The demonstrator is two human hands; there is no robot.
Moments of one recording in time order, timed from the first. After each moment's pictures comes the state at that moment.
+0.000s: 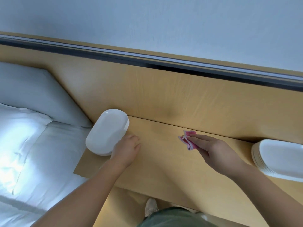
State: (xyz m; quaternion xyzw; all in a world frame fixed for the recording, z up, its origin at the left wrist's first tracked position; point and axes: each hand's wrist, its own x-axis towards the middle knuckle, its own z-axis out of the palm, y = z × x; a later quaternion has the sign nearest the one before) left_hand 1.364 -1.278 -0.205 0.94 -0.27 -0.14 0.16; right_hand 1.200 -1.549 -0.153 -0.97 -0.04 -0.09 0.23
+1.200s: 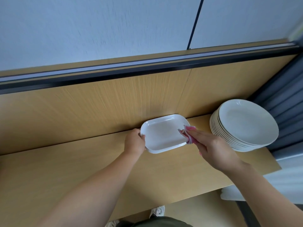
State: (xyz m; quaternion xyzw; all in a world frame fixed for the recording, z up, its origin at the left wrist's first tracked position) left_hand 1.160 -1.677 -0.226 0.85 -0.20 -0.31 0.37; right_hand 0.927 -1.800 -0.156 -0.93 0.19 -0.20 0.24
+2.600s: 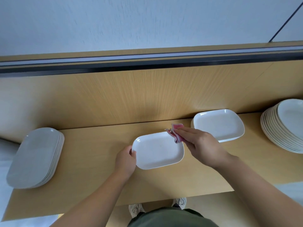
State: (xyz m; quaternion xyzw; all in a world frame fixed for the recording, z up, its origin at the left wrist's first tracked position) left_hand 1.258 -1.444 -0.256 0.88 -0.14 -0.29 0.34; right_hand 1.088 -1.651 -0.165 -0.95 0.09 -0.16 0.24
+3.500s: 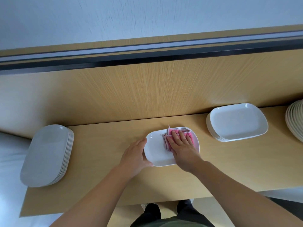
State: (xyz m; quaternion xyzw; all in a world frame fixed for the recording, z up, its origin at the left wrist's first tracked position) left_hand 1.290 -1.434 -0.245 0.86 -0.38 -0.33 0.12; right_hand 1.141 -1.599 -0.290 -0.95 0.20 0.17 0.14
